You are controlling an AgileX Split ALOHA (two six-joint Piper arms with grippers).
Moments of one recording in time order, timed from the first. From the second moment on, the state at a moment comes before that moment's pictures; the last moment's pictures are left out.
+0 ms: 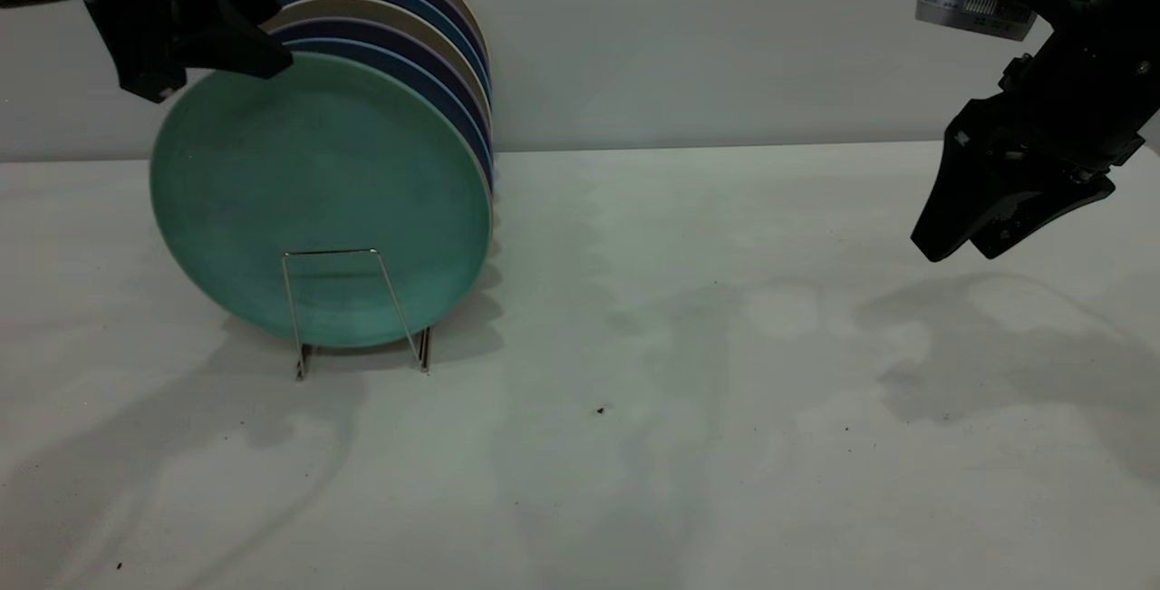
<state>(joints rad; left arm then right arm) -0.08 1.76 -1.11 -0.90 0.32 1.99 0.03 2.09 -1.34 0.58 0.81 -0.79</state>
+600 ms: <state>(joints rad) -0.08 1.72 -1.11 -0.60 0.42 1.50 0.03 2.09 -1.34 0.58 0.83 -0.76</state>
